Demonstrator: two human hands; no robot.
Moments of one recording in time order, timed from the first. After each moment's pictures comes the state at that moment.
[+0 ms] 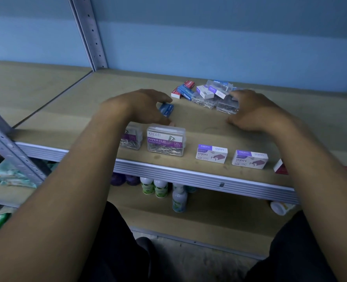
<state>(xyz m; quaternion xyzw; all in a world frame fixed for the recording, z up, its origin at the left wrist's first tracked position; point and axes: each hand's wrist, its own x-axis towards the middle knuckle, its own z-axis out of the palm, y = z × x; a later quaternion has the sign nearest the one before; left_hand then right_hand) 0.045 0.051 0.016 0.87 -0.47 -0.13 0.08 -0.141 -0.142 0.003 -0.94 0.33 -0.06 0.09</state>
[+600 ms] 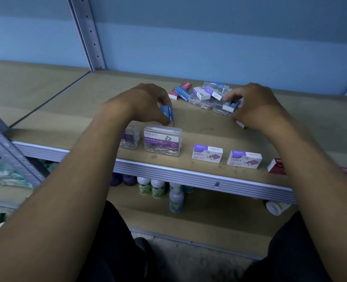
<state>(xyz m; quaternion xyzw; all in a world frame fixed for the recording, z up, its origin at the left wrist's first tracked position) 0.041 0.046 0.015 0.85 -0.49 -0.09 0.16 -0.149 -0.145 0.006 -0.92 0.32 -0.18 0.13</state>
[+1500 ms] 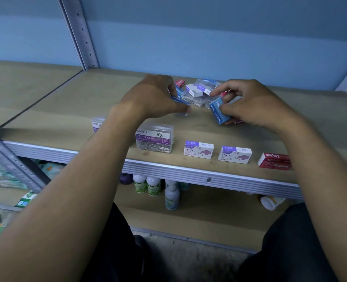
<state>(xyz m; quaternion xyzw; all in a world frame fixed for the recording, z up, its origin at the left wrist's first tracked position) 0.015 0.020 0.012 0.86 -0.45 -0.01 0.24 -0.178 -0.124 0.021 -0.88 0.27 -0.18 0.36</state>
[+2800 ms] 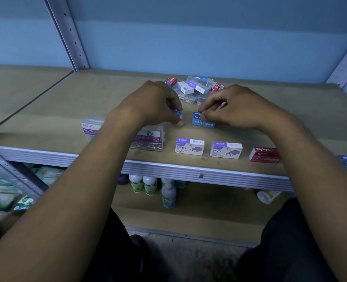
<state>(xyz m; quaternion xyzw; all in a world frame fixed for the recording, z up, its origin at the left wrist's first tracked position) -0.014 0.022 0.014 0.83 -0.53 -0.04 0.20 -0.178 -0.134 0.007 -0.92 0.24 -0.11 0.28</state>
